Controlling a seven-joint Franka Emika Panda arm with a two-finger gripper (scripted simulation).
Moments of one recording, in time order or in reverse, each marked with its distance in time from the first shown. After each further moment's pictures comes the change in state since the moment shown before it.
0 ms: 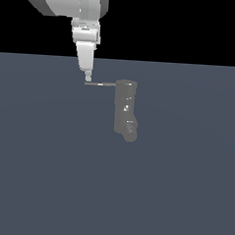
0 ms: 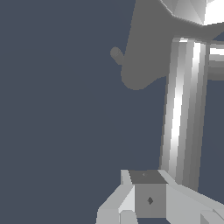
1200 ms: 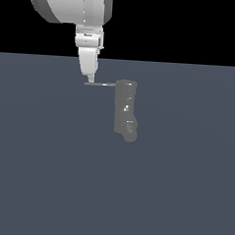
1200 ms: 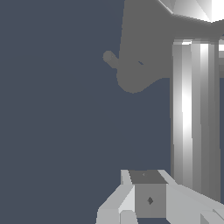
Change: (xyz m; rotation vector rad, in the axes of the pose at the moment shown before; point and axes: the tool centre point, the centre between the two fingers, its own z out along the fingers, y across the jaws) arm 0.011 0.001 0.013 0.001 0.002 0.074
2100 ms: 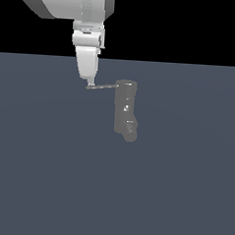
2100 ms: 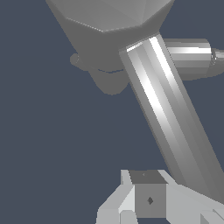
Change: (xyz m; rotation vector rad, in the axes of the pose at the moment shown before) arm 0.004 0.049 0.000 0.002 0.000 0.004
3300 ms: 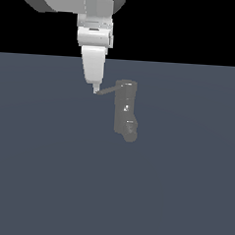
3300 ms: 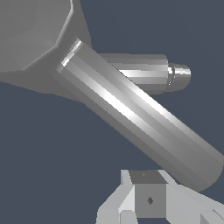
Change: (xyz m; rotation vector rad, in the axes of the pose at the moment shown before) arm 0.022 0.058 0.000 0.000 -0.003 -0.013
